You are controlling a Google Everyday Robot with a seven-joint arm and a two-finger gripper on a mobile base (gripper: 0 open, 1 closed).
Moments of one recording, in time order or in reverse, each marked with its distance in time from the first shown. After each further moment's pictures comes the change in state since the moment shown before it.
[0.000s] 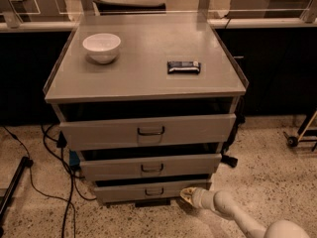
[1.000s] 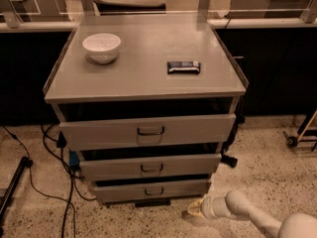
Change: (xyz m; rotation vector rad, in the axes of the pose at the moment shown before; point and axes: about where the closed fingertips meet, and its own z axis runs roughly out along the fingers) arm 0.000 0.063 -0.076 -0.311 0.032 0.105
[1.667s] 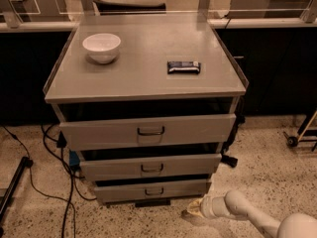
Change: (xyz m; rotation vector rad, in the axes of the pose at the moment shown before) arm -0.001 -0.003 0.004 0.011 -0.004 -0.006
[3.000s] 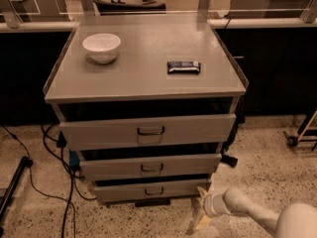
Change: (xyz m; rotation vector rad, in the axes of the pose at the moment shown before) arm 0.016 -0.010 -0.015 0.027 0.125 -0.035
